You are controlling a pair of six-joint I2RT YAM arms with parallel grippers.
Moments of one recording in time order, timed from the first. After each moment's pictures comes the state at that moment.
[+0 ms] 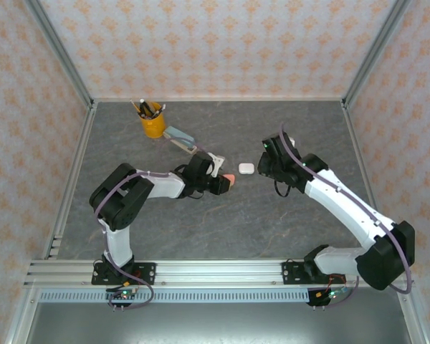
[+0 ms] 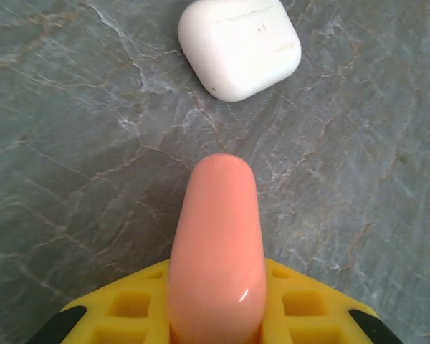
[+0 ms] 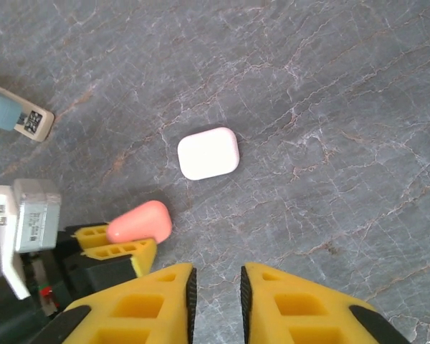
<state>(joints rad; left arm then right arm) -0.60 1.88 0.94 0.17 0.34 -0.39 0.56 1.24 1.10 -0.78 0.19 0.77</state>
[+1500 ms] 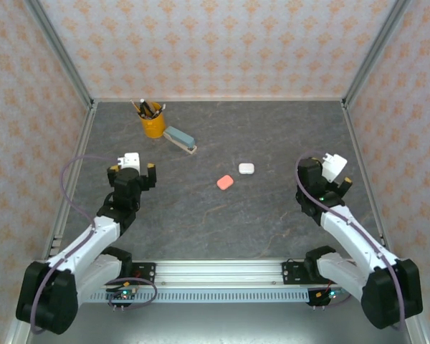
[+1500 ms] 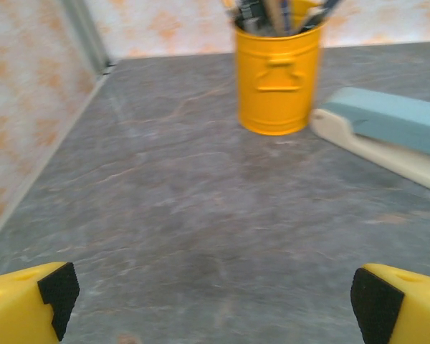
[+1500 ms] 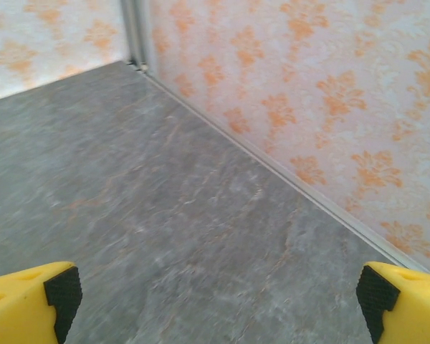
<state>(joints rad) -0.20 0.97 0.36 0.18 -0.47 -0.07 0.27 0.98 0.54 -0.24 0.93 0.53</state>
